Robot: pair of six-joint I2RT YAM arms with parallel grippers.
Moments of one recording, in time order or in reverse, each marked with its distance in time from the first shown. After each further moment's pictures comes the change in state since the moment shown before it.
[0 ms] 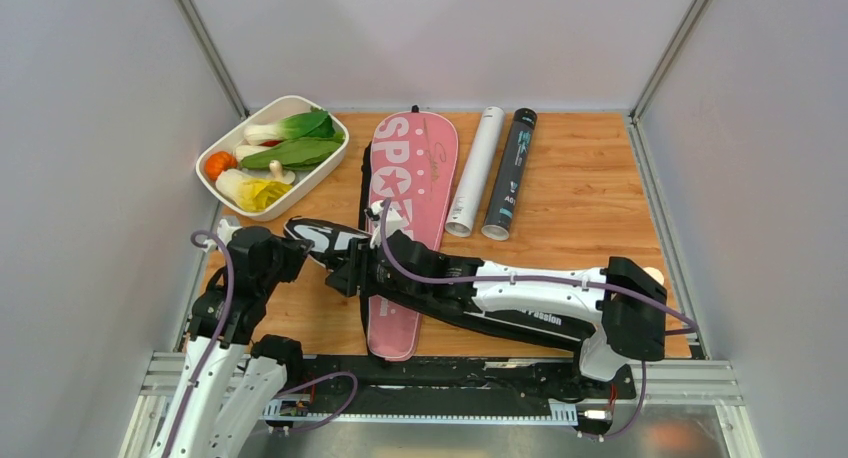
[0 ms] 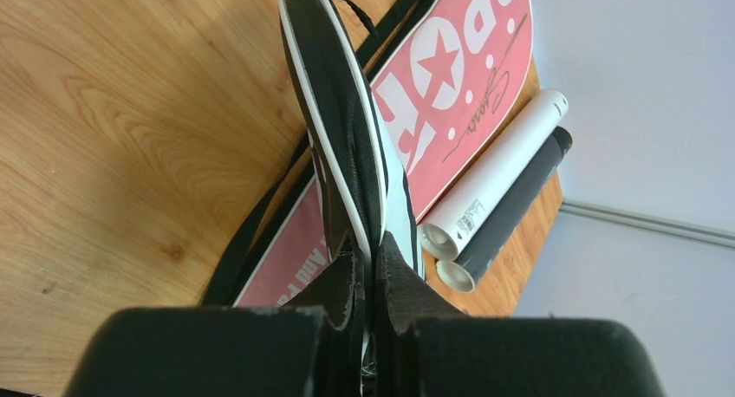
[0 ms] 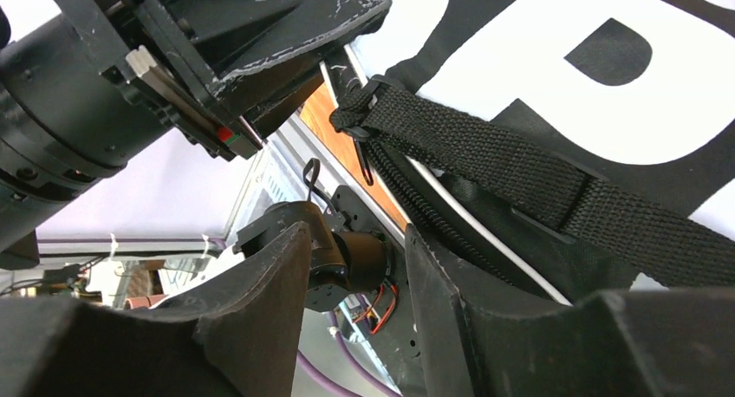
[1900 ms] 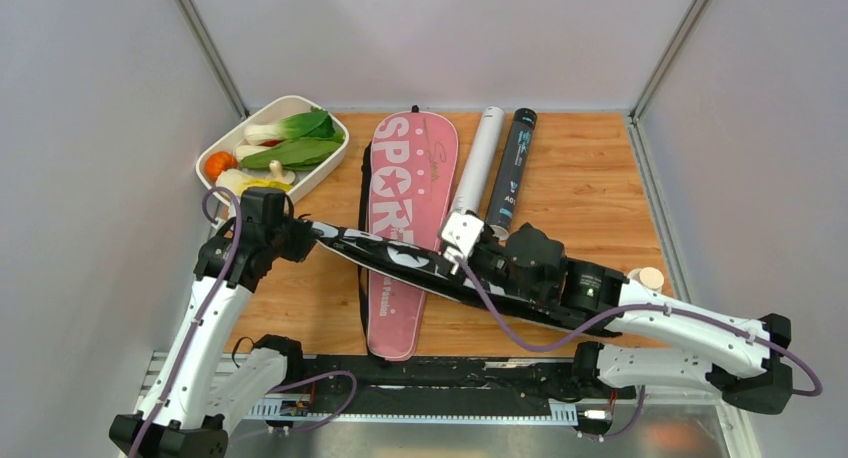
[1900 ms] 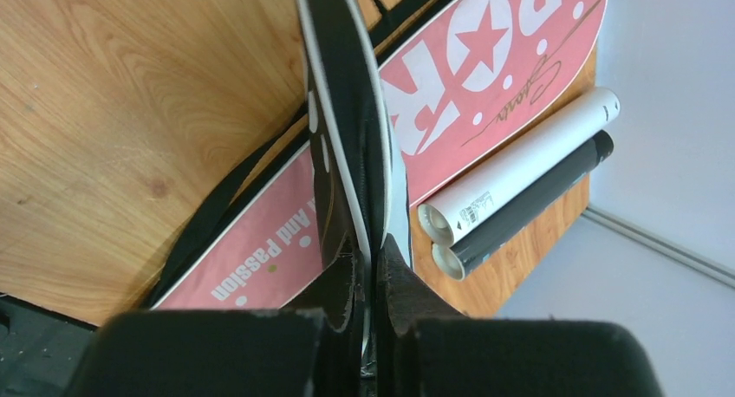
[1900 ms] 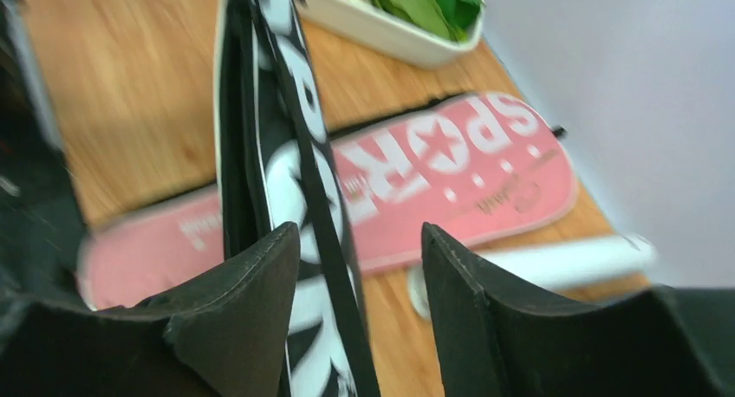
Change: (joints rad) left arm 0.002 0.329 0.247 -0.163 0.071 -0.121; right arm -0.046 -0.689 -0.259 -0.326 0.138 -1.334
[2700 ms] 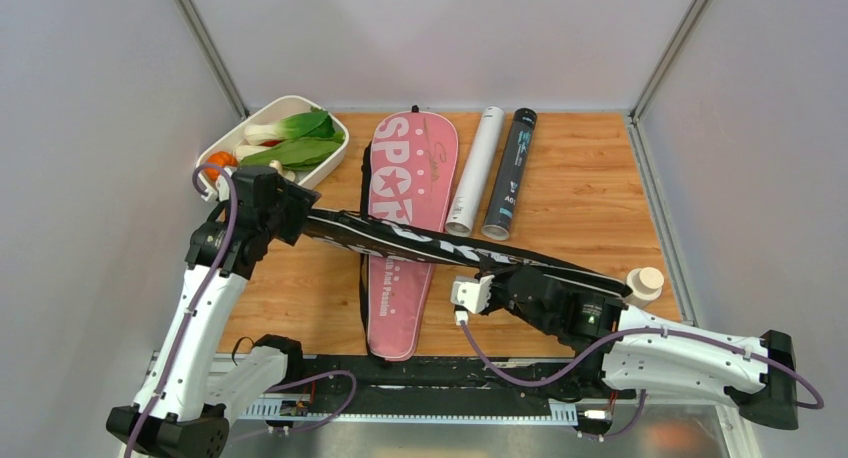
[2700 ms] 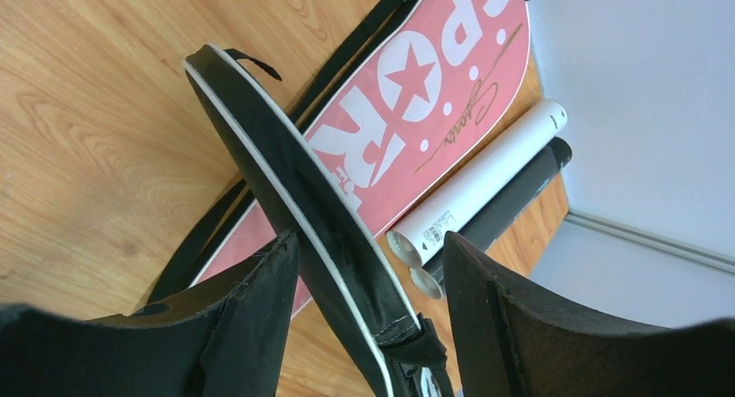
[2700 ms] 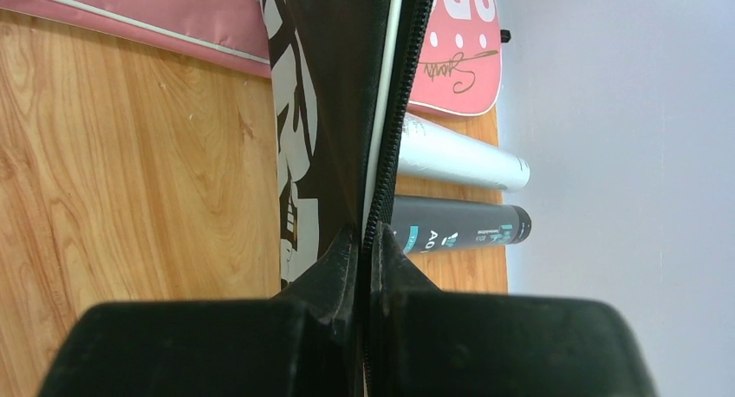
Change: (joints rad) left arm -0.001 0.058 0.140 0.057 -0.071 0.125; right arm -0.003 -0.174 -0.355 -0.024 0.128 -0.401
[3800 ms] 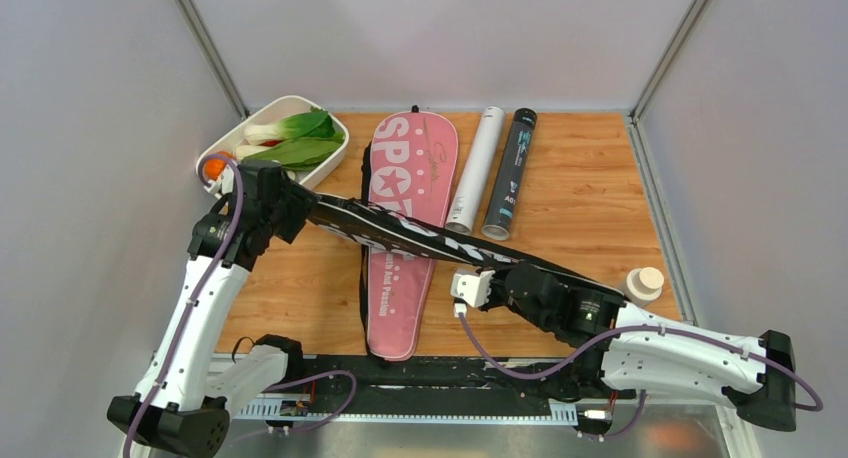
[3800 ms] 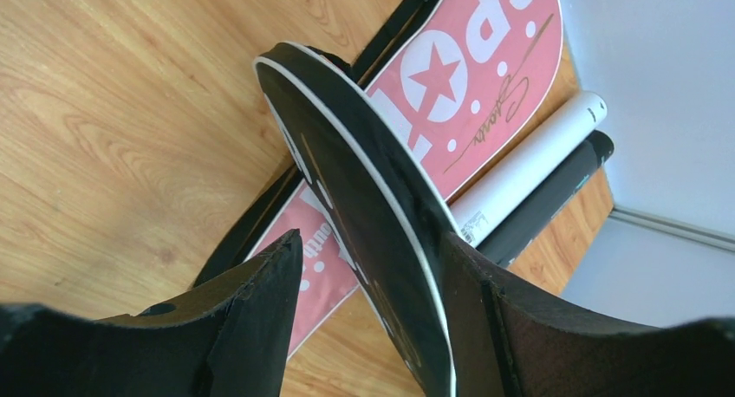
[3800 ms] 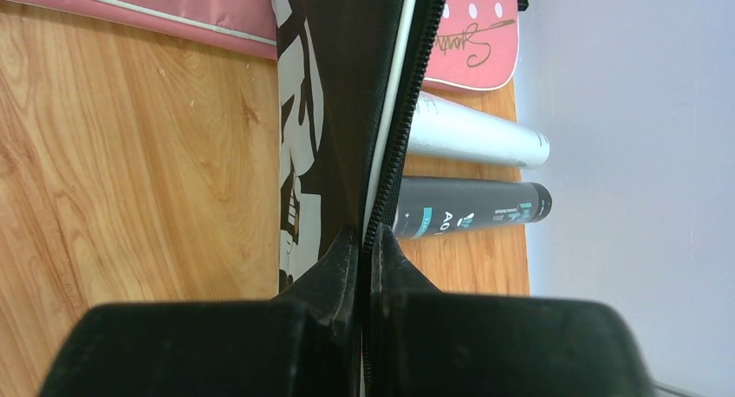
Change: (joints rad) left arm -0.005 0.050 0.048 -0.043 -0.021 0.082; right arm -0.027 0.023 0.023 -0.046 0.011 0.060
